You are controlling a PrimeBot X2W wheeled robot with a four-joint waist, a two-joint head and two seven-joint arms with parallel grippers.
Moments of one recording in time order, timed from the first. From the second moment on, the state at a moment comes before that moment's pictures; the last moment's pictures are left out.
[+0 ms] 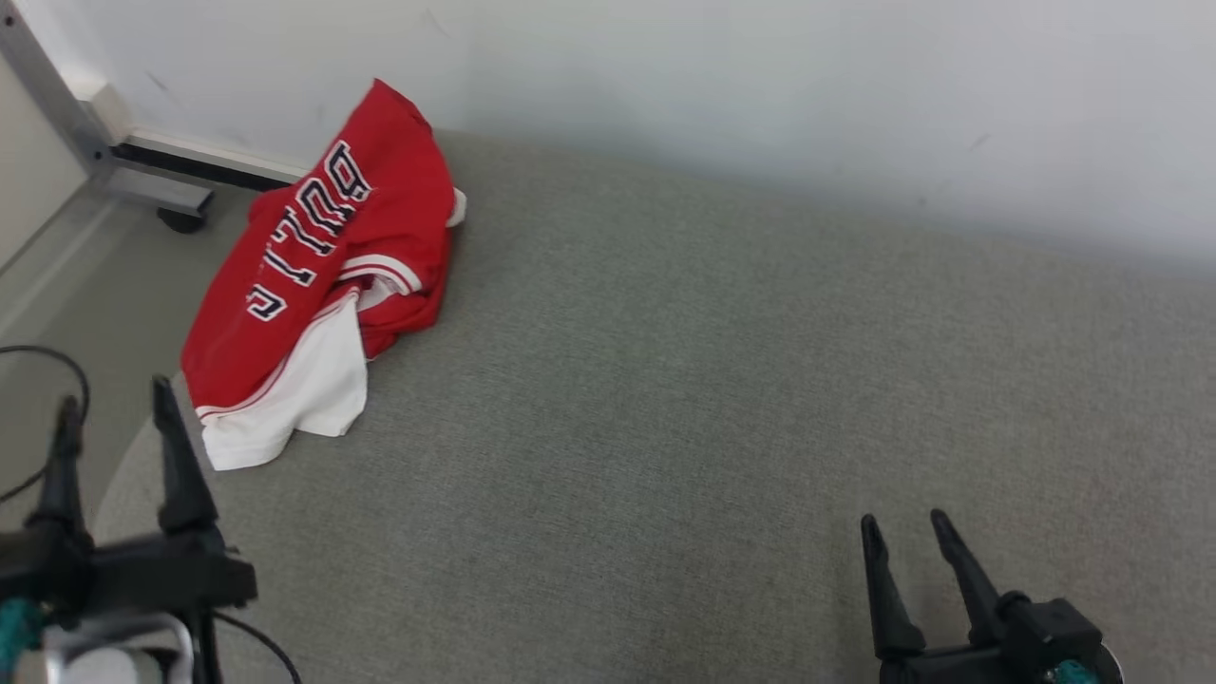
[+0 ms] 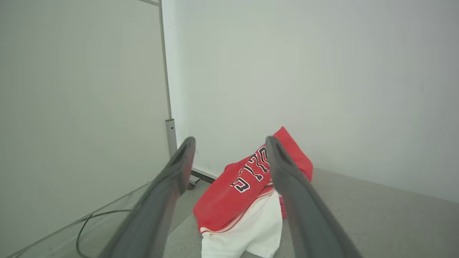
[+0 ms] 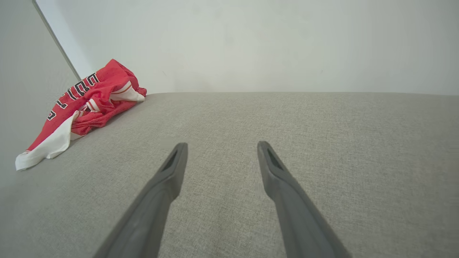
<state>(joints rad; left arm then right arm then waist) -0.19 0.06 0.20 0.16 -0.12 -0.06 -0.26 0.02 -0.05 0.03 0.22 0.15 0.13 -0.26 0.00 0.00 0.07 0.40</state>
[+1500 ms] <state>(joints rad) -0.93 0.49 0.29 1.16 -0.42 -0.12 -0.13 -0.10 -0.07 -0.09 -0.09 0.05 0.13 -0.26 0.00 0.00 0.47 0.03</state>
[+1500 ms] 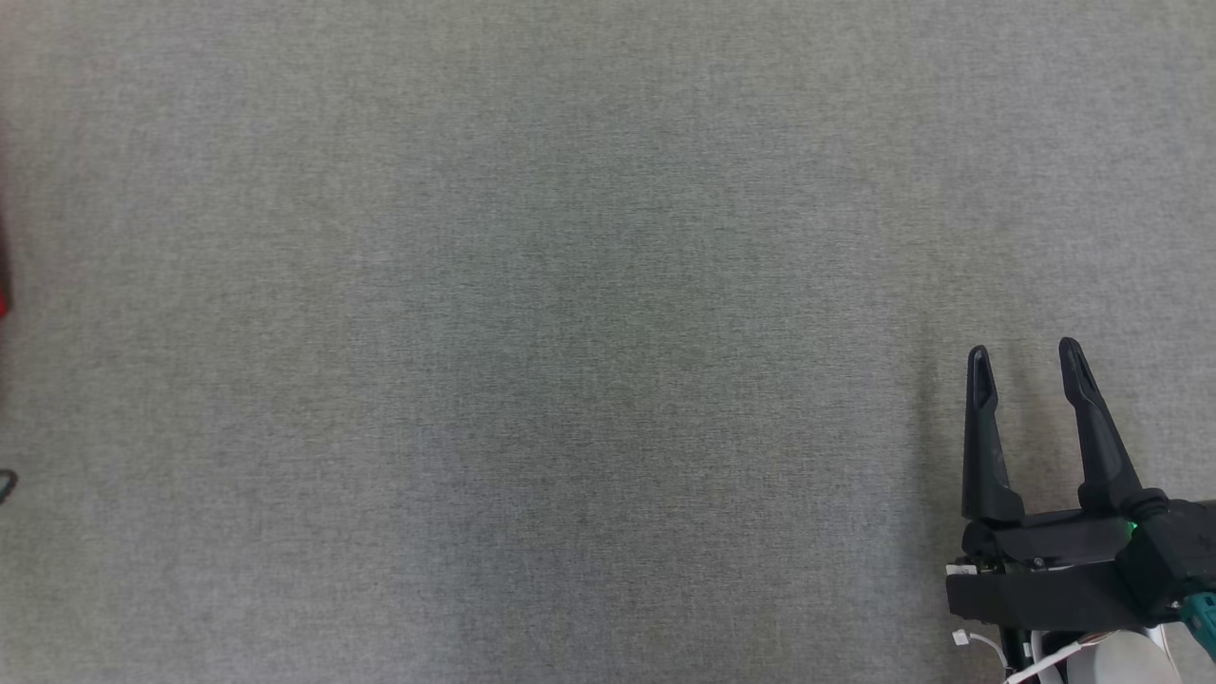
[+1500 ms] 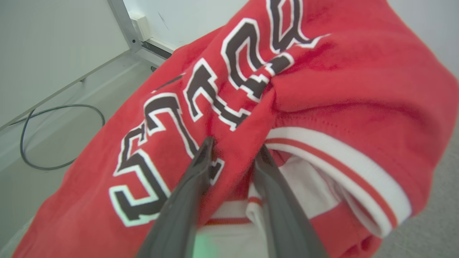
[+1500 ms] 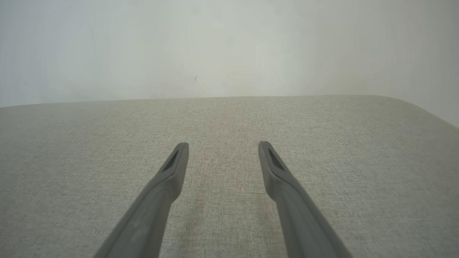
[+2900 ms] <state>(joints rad) -1.13 0.36 -0.10 0.30 -0.53 -0.12 -0.10 -0.04 -0.05 -0.01 0.02 0.19 0.13 -0.26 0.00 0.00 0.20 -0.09</state>
